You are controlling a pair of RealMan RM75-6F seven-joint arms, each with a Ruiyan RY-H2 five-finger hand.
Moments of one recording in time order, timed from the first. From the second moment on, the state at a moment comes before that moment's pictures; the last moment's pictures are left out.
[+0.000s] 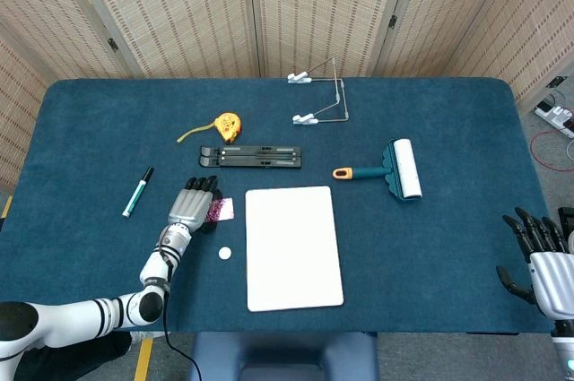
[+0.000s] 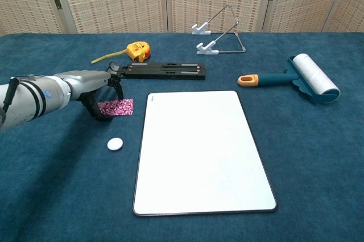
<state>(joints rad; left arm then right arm) -0.91 -1.65 -0.14 -1.31 0.65 0.88 0.55 0.02 -1.07 0.03 -1.60 -1.53 1.50 0.07</state>
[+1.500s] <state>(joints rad) -0.94 -1.71 -0.12 -1.60 0.97 0.97 0.67 0.01 -1.07 0.02 -1.57 -1.53 1.52 0.11</state>
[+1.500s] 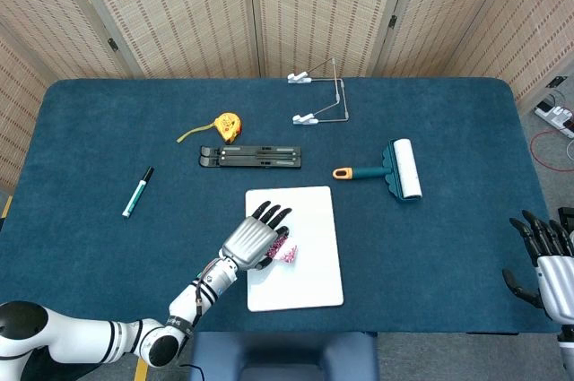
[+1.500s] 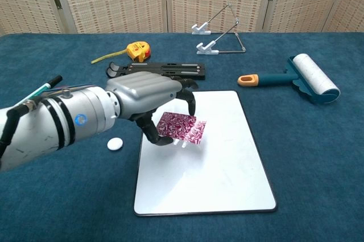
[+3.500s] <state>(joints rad) -0.76 -1.58 0.00 -1.53 1.12 0.99 0.51 0.03 -1.07 0.03 -1.59 -1.53 1.48 0.08</state>
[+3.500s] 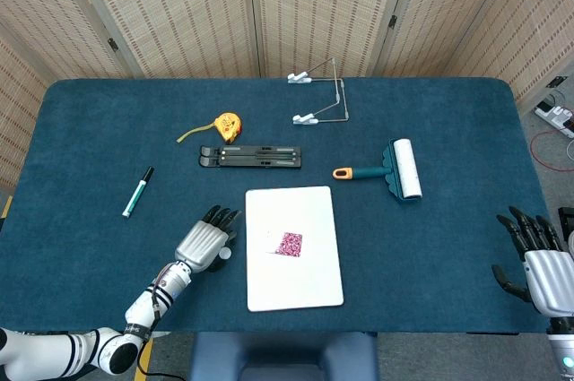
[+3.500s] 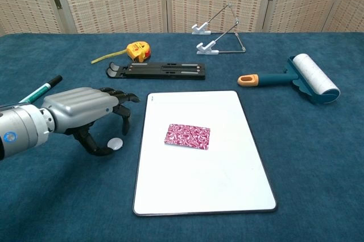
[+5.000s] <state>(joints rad) -0.75 -1.57 -0.06 -1.57 1.16 0.96 0.48 0.04 -1.08 0.03 -1.61 -1.54 1.48 0.06</state>
